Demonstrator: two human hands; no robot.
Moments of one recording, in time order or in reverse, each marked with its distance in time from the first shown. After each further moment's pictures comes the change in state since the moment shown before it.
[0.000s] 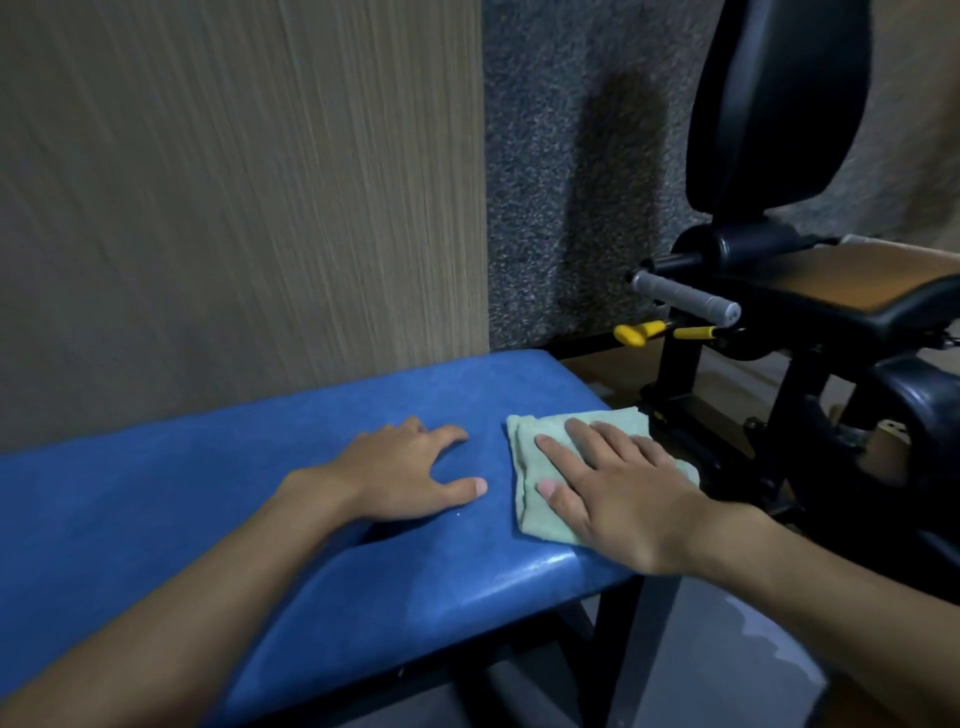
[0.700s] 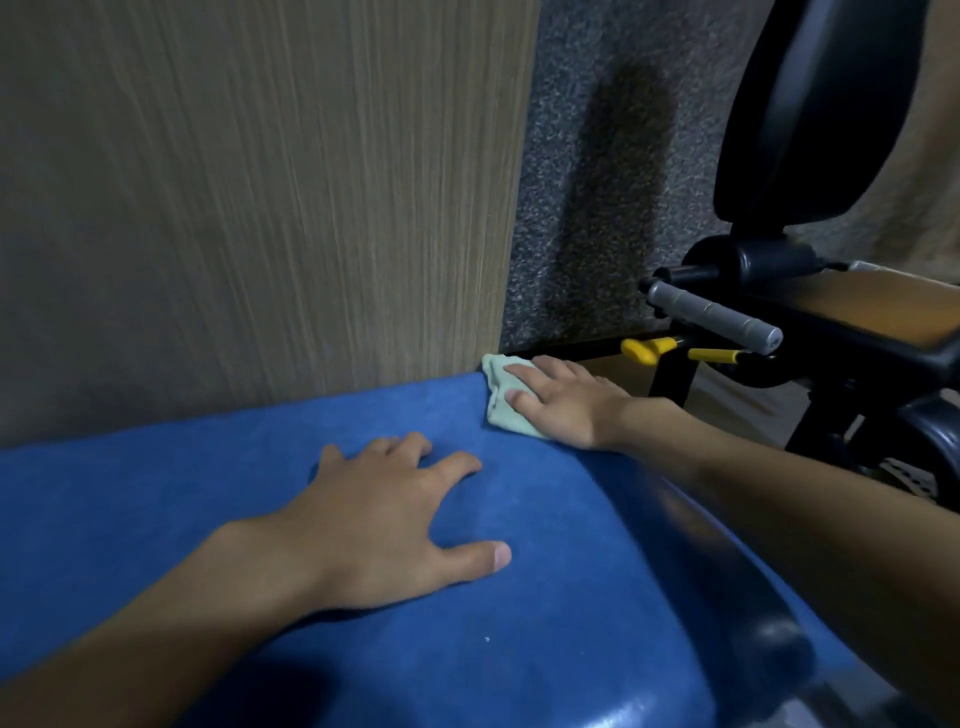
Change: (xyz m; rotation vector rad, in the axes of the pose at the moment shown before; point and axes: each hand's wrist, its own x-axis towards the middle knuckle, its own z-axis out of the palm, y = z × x) left_hand 0.033 -0.027 0.004 0.134 0.023 0.106; right_hand 0.197 0.024 -0.023 0.131 -0.037 0.095
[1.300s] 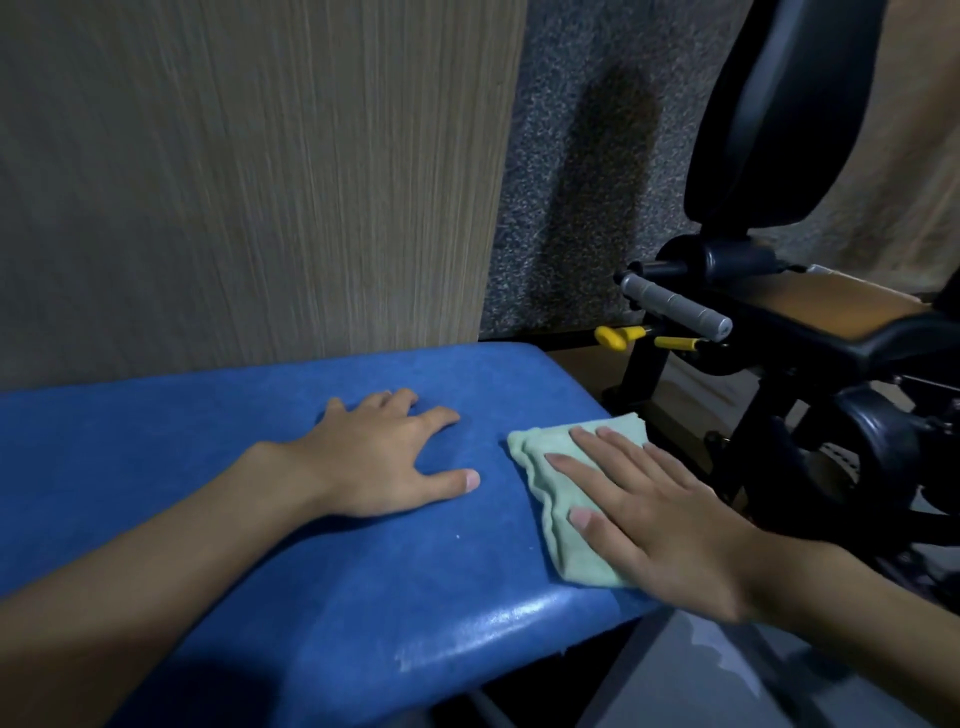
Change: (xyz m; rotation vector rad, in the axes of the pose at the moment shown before) left_hand -0.012 0.006 -0.003 -0.060 0.014 -0.017; right_hand -0.202 0.010 0.025 -0.142 -0.043 -0.139
